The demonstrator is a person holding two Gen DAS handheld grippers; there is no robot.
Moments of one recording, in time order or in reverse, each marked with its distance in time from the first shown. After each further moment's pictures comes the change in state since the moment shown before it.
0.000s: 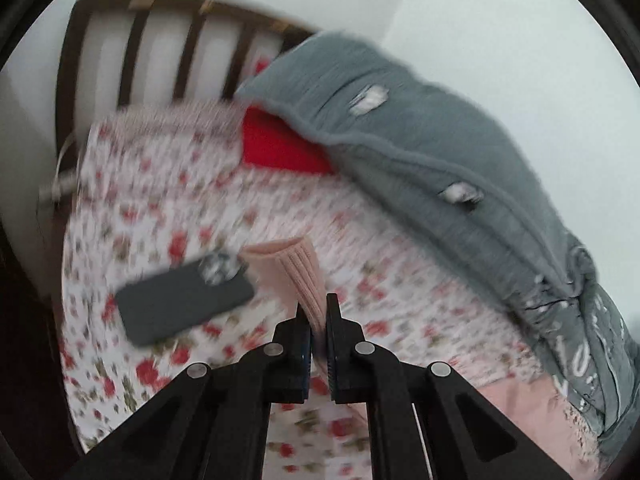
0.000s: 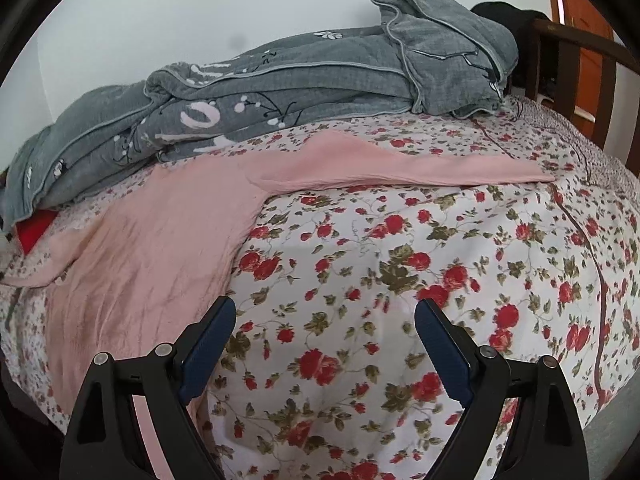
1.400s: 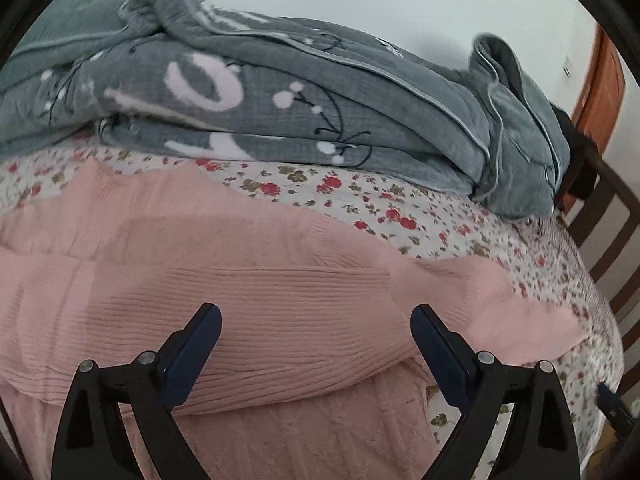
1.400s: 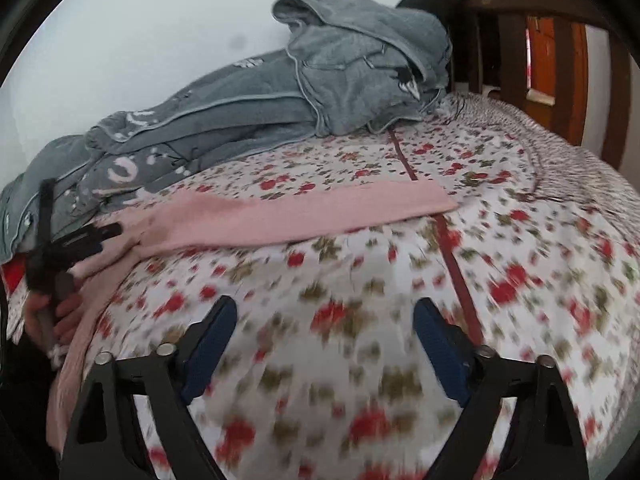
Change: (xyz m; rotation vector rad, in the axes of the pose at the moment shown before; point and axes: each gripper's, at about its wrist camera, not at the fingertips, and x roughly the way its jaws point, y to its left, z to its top) left arm -0.020 -0.445 -0.343 0.590 0.404 -0.644; right arm 0.050 -0.178 0.062 0.108 -0.038 -0.005
